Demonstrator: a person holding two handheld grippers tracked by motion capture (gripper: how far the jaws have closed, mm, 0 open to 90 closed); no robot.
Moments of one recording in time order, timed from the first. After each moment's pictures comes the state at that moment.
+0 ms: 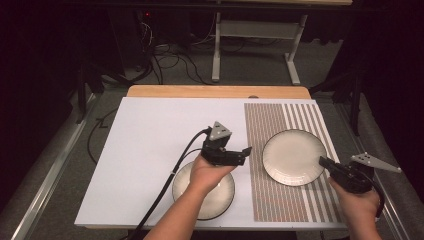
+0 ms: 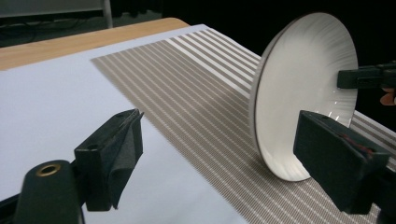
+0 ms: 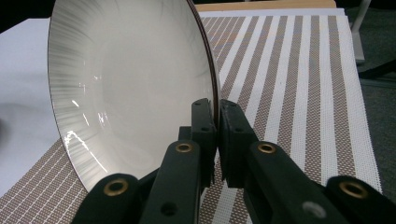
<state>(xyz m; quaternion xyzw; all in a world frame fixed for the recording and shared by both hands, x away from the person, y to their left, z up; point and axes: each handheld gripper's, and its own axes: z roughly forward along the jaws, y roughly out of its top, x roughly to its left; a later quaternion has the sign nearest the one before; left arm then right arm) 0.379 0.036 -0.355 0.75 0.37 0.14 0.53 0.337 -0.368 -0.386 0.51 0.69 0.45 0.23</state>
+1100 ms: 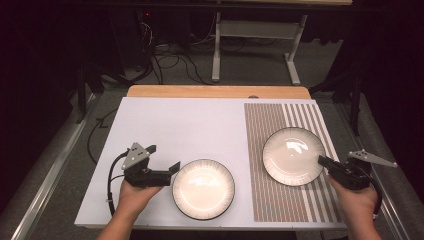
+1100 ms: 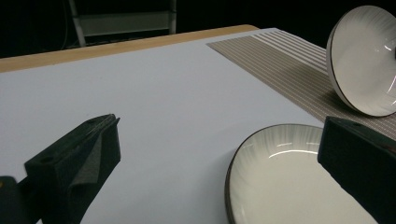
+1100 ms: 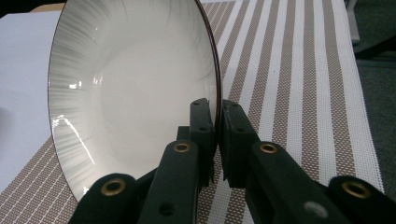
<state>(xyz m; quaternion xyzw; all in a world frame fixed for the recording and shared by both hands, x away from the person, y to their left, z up) 0.311 0.208 -0.383 0.71 0.42 0.22 0.52 0.348 -0.367 -0.388 0.54 0.69 0.43 0.22</state>
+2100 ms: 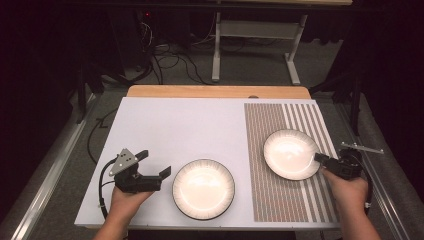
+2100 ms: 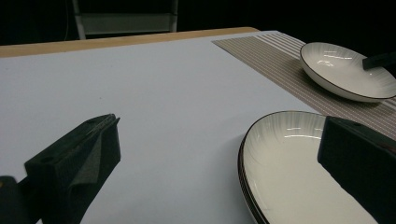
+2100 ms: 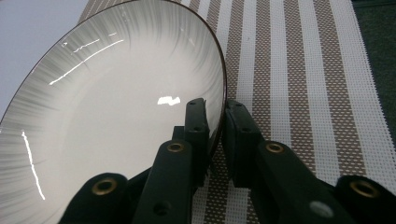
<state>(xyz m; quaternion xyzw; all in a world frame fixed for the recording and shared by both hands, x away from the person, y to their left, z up) 0.306 0.224 -0.393 0.70 0.42 0.21 0.54 0.388 -0.372 -0.408 0.62 0.66 0.38 0.16</state>
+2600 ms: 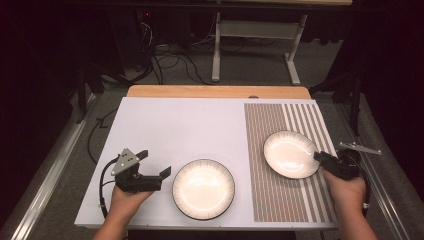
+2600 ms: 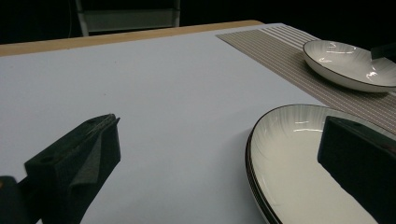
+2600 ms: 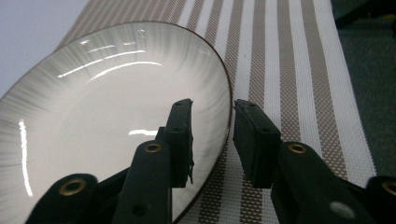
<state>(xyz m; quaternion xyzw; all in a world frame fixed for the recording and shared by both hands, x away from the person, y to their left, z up) 0.307 0.224 -0.396 0.71 0.42 0.22 0.52 0.384 -0.366 -0.404 0.59 0.68 0.38 0.22</state>
